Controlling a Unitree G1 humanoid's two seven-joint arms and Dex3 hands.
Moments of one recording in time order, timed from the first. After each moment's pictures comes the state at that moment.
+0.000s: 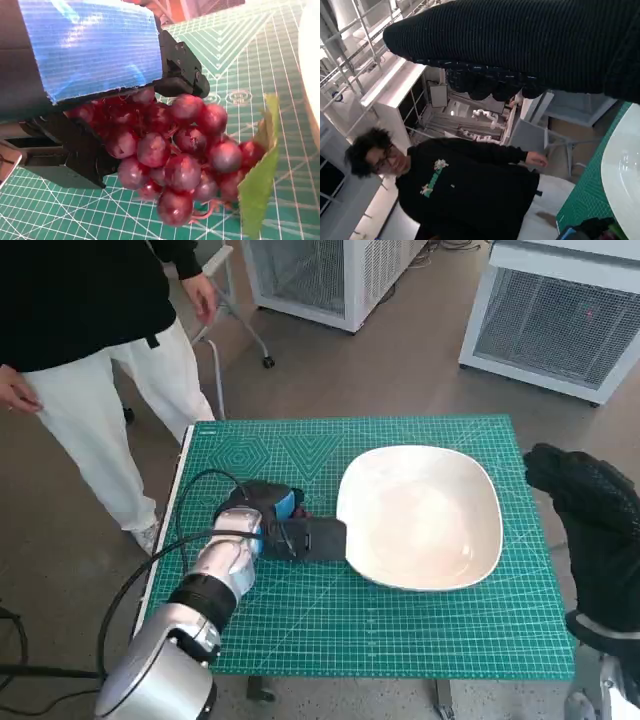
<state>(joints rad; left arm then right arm) -1.10 0.21 -0.58 1.29 0.71 0.13 -0.12 -0.29 -0.24 -0.24 -0.08 0.35 -0.32 0.33</state>
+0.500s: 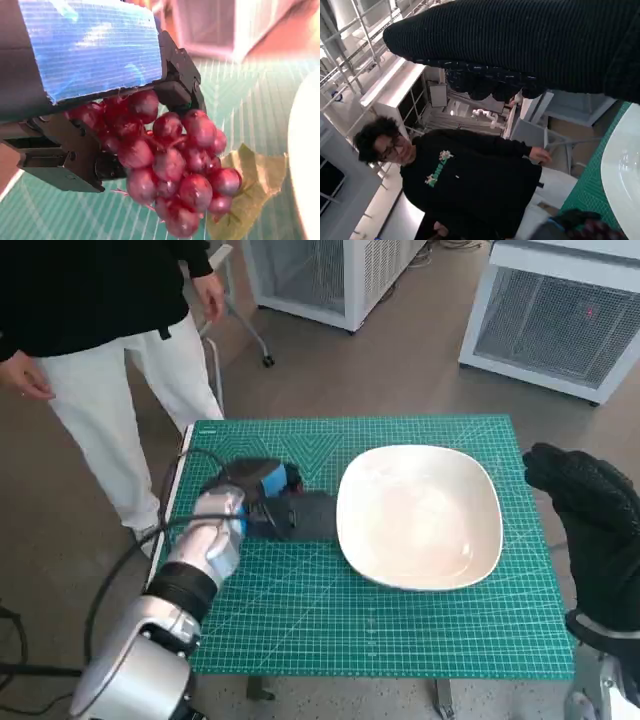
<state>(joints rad) -1.10 0.34 -0.51 1.05 0.67 0.10 -0.14 -0.29 -0.24 -0.24 -0.08 0.35 -0.31 0.33</state>
